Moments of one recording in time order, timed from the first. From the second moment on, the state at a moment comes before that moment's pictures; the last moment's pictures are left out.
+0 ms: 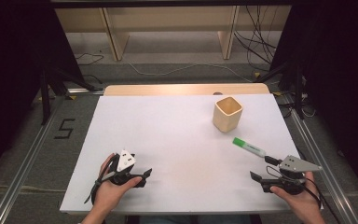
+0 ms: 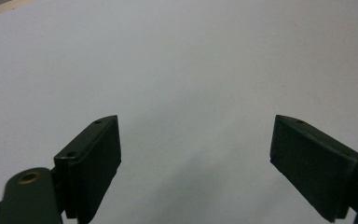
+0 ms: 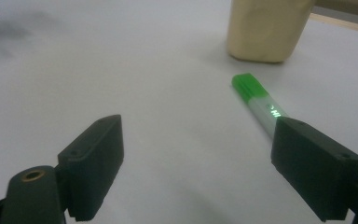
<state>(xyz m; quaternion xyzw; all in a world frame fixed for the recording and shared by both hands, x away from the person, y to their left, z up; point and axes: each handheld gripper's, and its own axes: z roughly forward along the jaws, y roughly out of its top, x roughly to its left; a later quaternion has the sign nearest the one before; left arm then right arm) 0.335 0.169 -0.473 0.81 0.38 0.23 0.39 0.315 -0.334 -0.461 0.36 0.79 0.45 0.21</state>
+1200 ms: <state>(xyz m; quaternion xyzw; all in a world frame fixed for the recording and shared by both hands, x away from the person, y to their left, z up) 0.335 0.169 -0.474 0.81 0.37 0.23 0.39 0.320 -0.329 -0.459 0.37 0.78 0.46 0.22</state>
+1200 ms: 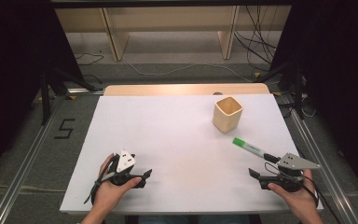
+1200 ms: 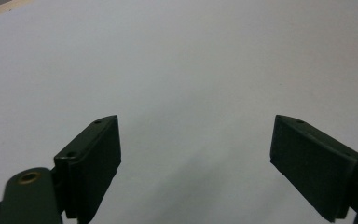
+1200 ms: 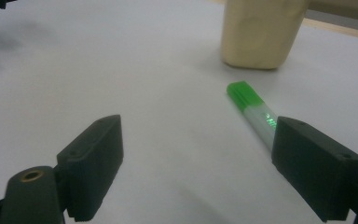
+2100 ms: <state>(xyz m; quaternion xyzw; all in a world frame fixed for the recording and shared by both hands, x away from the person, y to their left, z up) 0.336 0.164 -0.473 0.81 0.37 0.23 0.39 0.381 -0.342 -0.433 0.42 0.81 0.35 0.21</state>
